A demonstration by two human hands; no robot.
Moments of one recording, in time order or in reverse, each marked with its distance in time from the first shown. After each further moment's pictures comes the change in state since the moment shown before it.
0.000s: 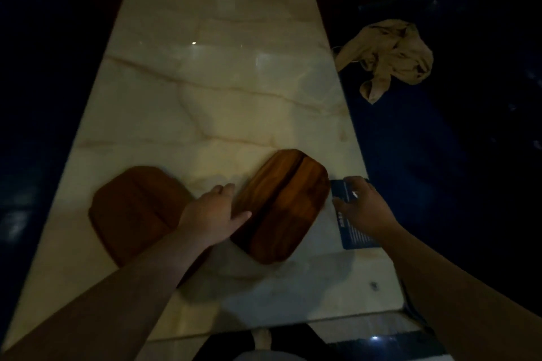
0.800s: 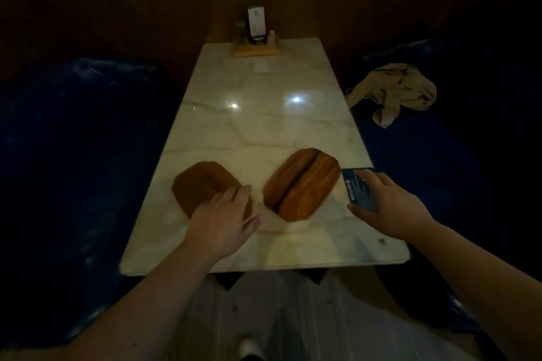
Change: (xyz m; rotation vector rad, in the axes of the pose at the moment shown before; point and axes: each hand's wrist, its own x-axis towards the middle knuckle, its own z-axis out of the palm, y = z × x) left_hand -0.246 0.037 -0.017 0.217 0.432 0.066; right_hand -0.205 -0.013 -0.040 -0.369 0.138 -0.383
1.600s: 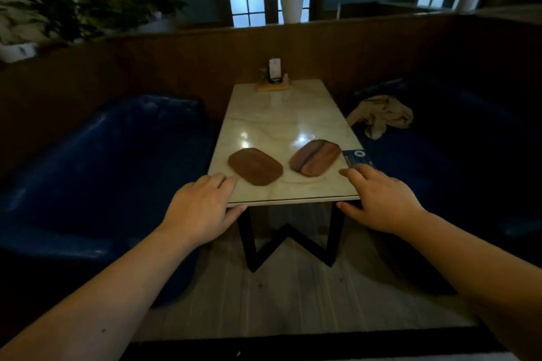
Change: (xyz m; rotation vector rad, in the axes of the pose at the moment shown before) left_hand -0.377 -0.028 -0.125 0.268 0.196 0.107; right_hand -0.356 -0.172 -0.024 -0.306 0.202 -0.184
